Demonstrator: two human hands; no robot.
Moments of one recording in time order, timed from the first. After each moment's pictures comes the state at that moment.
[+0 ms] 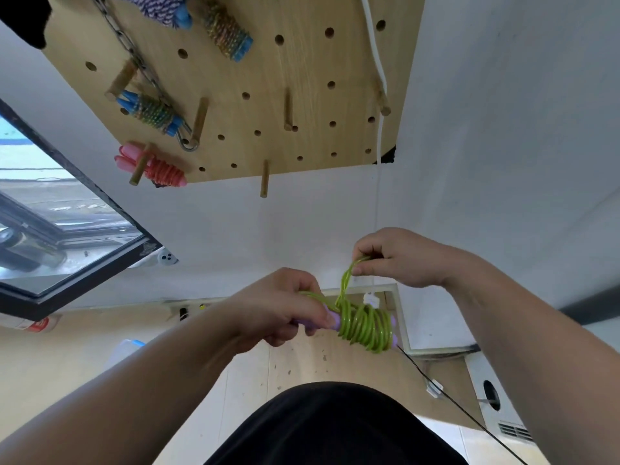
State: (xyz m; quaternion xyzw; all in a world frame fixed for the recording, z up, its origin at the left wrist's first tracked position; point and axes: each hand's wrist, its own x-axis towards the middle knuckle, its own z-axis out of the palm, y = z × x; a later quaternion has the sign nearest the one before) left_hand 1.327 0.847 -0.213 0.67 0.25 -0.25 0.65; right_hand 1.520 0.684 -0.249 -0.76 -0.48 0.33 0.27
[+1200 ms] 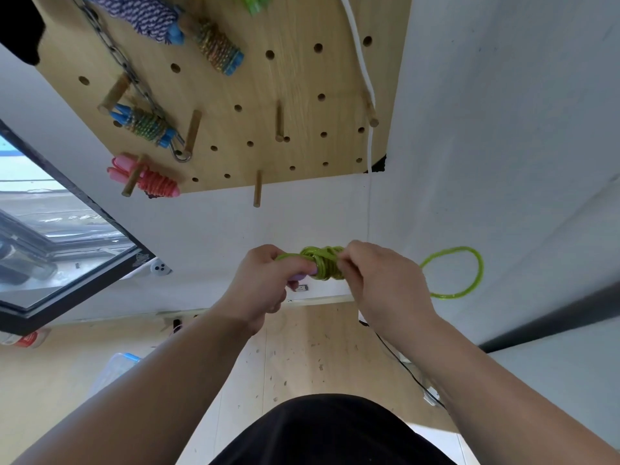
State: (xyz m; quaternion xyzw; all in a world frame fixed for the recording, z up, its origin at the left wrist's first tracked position) left_hand 1.358 0.852 -0.228 0.68 0.39 0.03 0.62; right_hand 1.447 0.680 -0.252 -0.86 -0.42 -0.06 0.28
